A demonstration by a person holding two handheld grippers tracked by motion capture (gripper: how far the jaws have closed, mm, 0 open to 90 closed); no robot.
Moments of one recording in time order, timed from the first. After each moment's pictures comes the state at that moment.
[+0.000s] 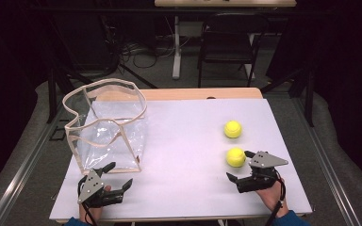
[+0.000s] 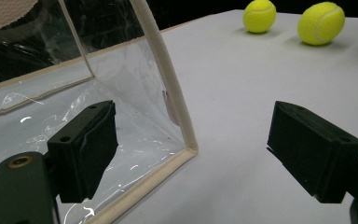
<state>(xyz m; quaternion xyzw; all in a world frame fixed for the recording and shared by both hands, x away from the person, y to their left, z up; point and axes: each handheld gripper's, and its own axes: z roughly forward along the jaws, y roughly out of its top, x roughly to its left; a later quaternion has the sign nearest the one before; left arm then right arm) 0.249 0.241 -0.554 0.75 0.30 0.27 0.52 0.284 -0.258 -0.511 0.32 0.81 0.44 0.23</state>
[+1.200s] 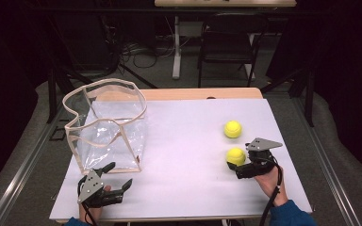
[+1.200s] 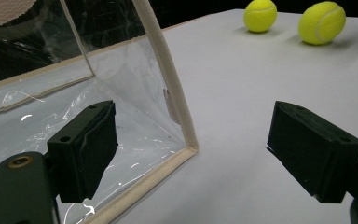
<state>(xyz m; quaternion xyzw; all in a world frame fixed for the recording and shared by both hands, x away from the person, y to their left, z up) 0.249 0.242 -0.554 0.75 0.31 0.27 0.52 0.322 -0.262 -0.507 0.37 0.81 0.40 0.20</state>
